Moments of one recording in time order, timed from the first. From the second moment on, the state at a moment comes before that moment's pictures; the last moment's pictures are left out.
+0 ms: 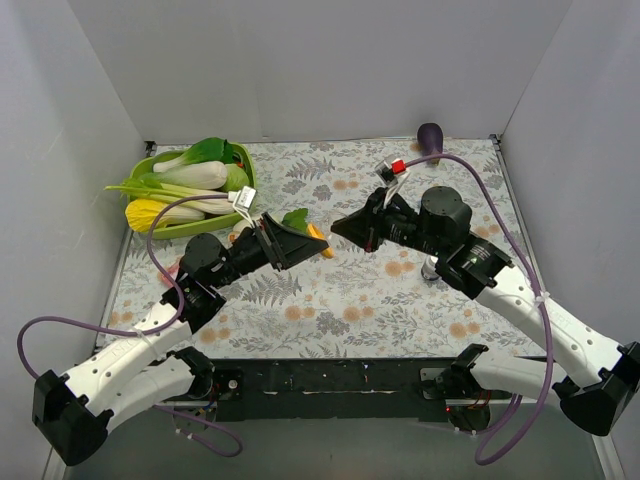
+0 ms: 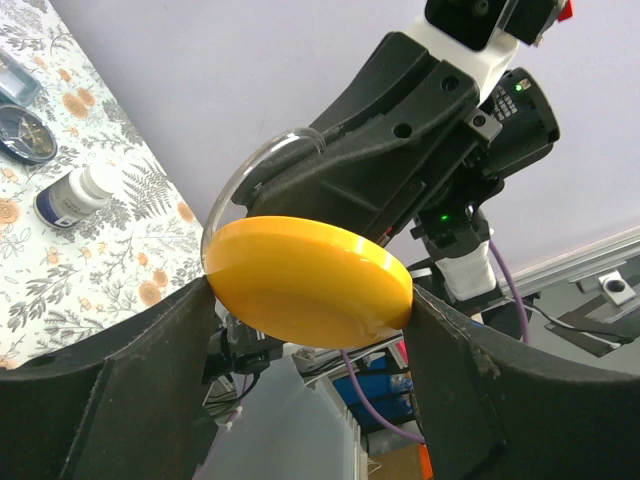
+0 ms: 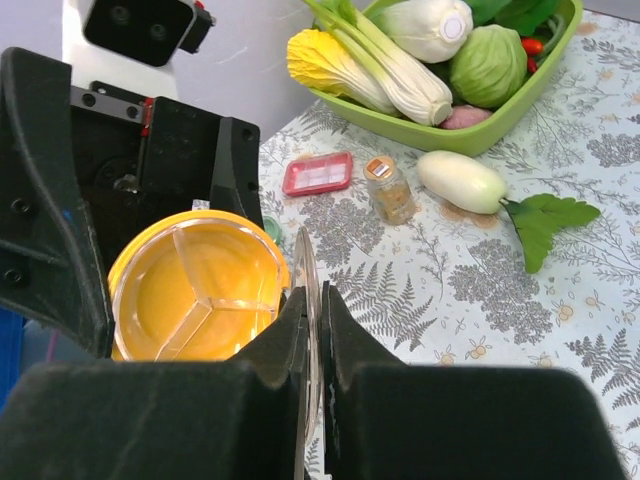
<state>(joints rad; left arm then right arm) -0.69 0.85 0.66 0.40 0.42 -1.16 0.79 1.03 1.06 -0.12 -0.35 0.38</state>
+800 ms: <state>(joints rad) -0.70 0.53 0.57 -0.04 0.13 -1.04 0.78 1.03 0.89 -0.11 -0.22 -0.24</state>
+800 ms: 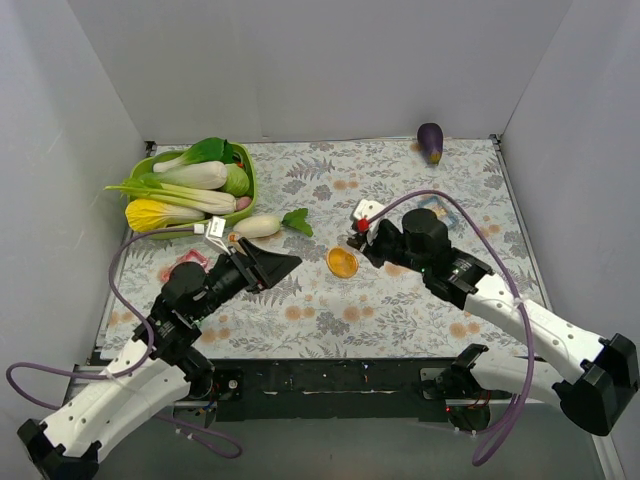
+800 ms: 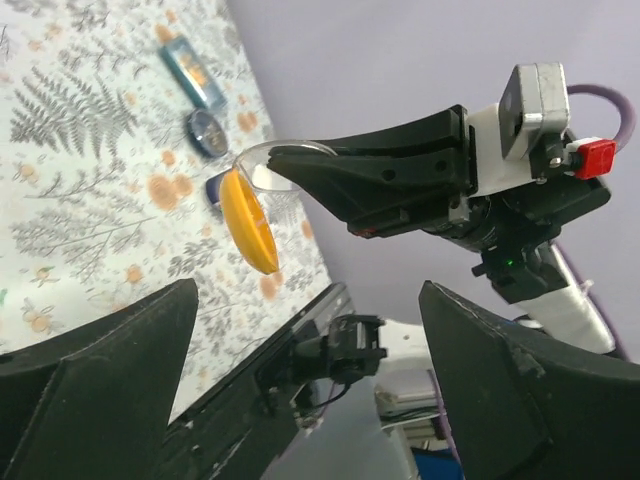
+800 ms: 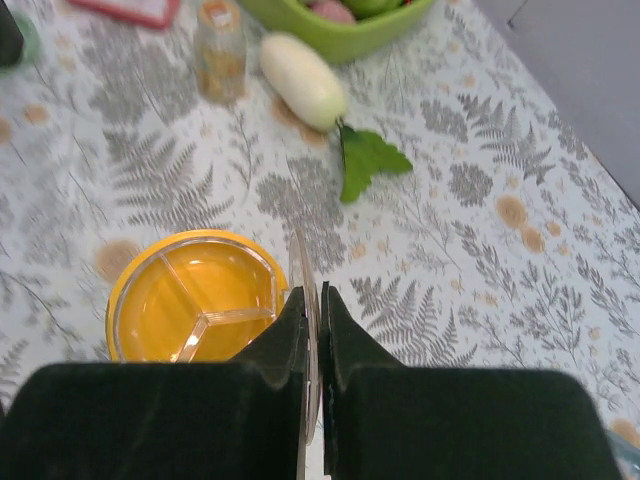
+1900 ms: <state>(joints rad) -0.70 1.68 0.47 0.94 0.49 -1.20 0.75 1.21 0.58 0.15 -0.10 -0.44</state>
